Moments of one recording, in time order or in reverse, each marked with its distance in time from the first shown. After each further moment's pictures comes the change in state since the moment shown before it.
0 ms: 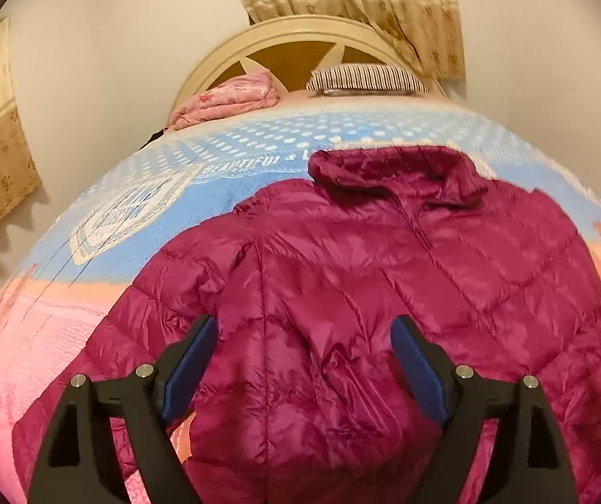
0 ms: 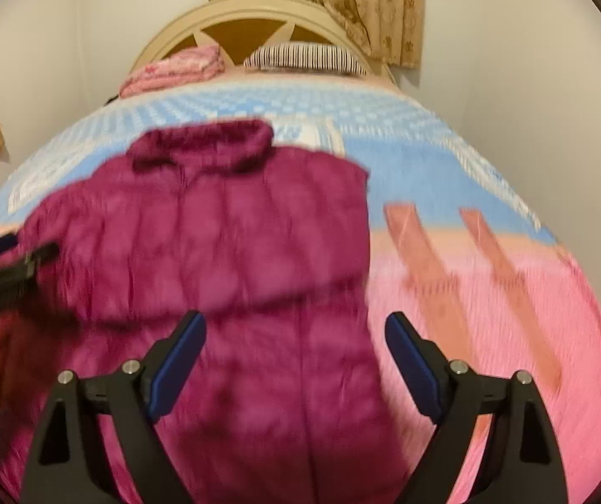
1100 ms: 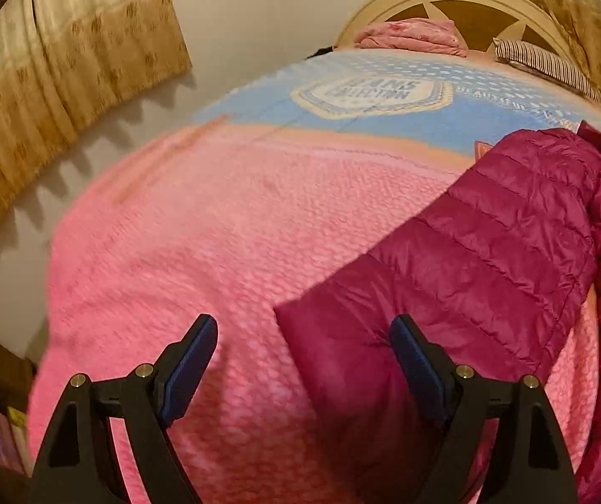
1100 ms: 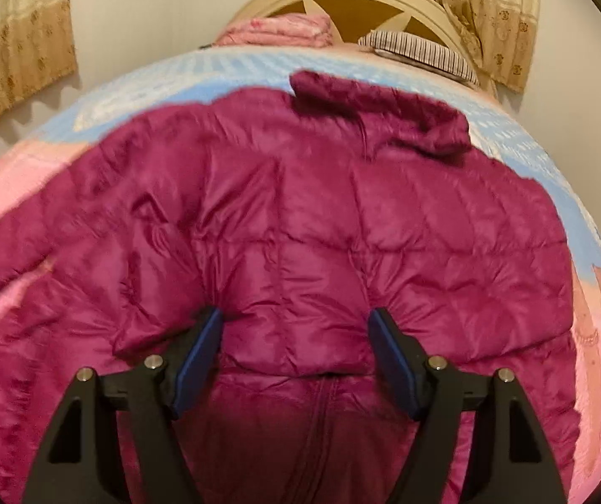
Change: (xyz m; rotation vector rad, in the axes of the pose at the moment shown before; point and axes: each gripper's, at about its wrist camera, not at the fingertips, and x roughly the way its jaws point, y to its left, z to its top) left arm -0.033 0.258 -0.118 -0.311 0.211 0.380; right arm 0.068 0.154 -0.027 -0.242 0.078 0.183
